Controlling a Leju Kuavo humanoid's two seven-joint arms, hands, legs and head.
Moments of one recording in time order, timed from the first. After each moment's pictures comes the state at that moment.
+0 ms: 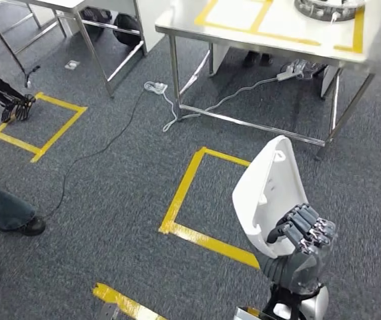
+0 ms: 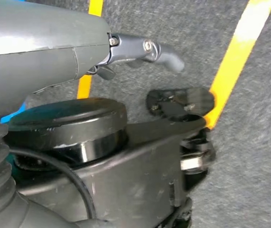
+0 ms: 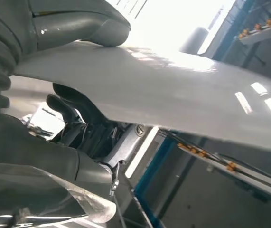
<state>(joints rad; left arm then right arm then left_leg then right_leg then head) -0.13 -0.02 -1.56 -0.11 1.40 0.34 -0.17 0.19 0.17 0.27 -1.87 0.87 -0.65 -0.65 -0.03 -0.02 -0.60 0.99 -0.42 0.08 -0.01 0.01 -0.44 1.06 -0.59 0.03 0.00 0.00</state>
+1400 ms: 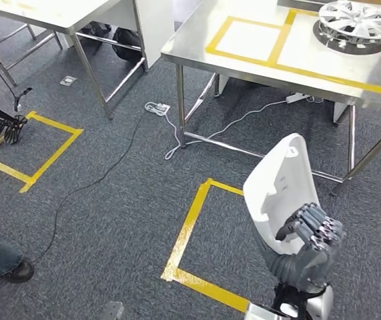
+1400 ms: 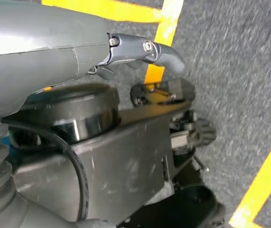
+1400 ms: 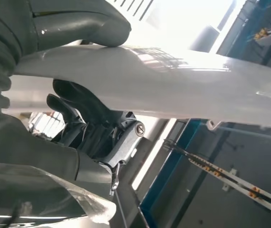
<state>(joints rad) -0.13 -0.04 -1.56 -0.11 1.39 0.35 -0.17 0.18 0.15 0.26 -1.88 0.82 -0.65 -0.62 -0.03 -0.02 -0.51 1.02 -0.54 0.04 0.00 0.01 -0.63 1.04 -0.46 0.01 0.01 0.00</state>
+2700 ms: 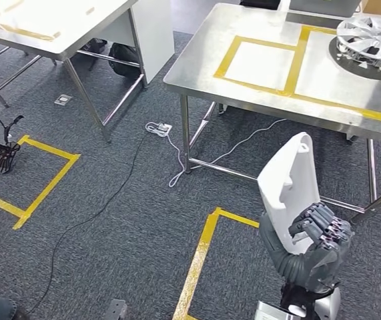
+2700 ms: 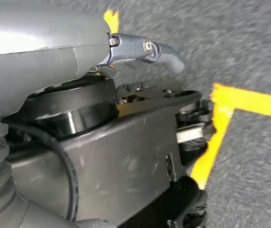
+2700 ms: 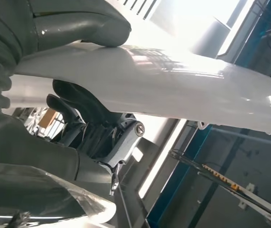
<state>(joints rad) -0.14 -0.04 -1.56 -0.11 1.36 0.34 -0.17 0.19 0.11 0.25 -1.90 0.79 -0.65 -0.59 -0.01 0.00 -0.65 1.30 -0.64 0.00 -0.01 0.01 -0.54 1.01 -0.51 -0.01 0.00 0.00</state>
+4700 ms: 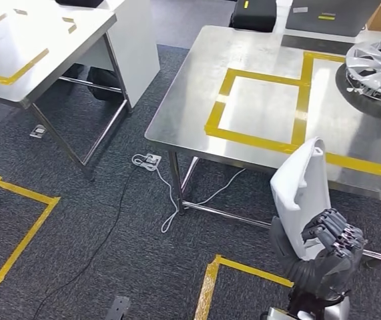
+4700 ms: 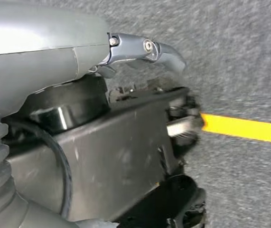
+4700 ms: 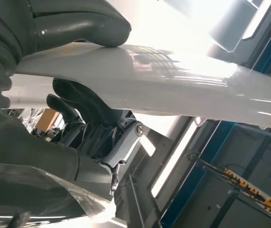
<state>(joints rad) -0.14 -0.05 -1.56 -0.11 1.32 0.34 -0.17 0.23 0.11 0.22 -1.92 0.76 -0.65 -0.62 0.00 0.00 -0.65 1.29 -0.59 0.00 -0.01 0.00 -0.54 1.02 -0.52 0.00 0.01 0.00</state>
